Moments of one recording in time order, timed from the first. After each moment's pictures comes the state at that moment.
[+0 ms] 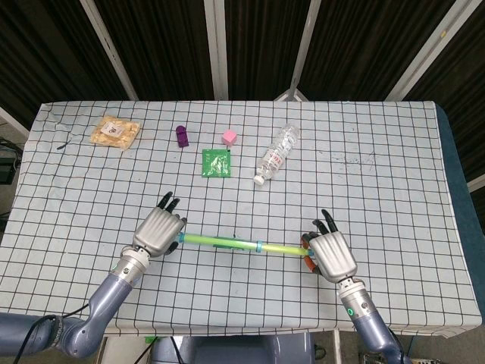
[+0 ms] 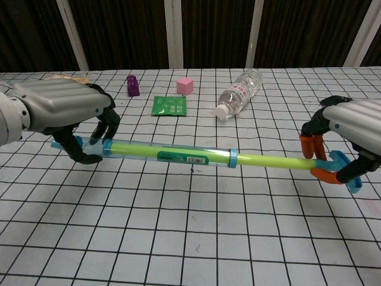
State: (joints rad) left arm -0.84 -1.41 -0.01 -1.90 0.89 1.16 0.92; right arm 0.39 -1.46 0.08 -1.77 -1.38 1.21 -0.62
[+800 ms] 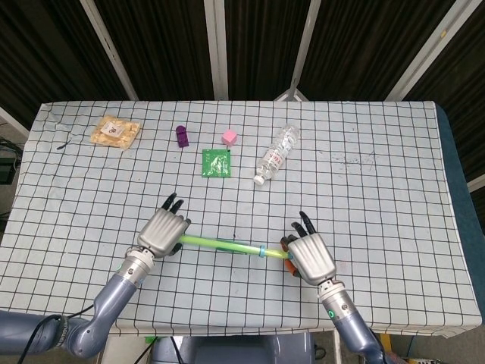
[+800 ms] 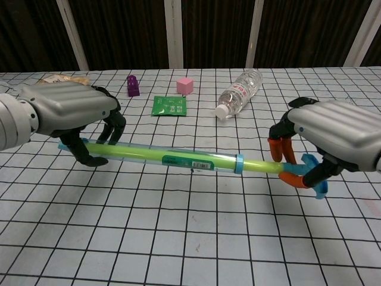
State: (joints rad) left arm -0.85 -1.43 -0.02 -1.89 0.87 1.16 0.94; right arm 0.44 -1.54 0.08 -1.81 -1.35 1.20 -0.72
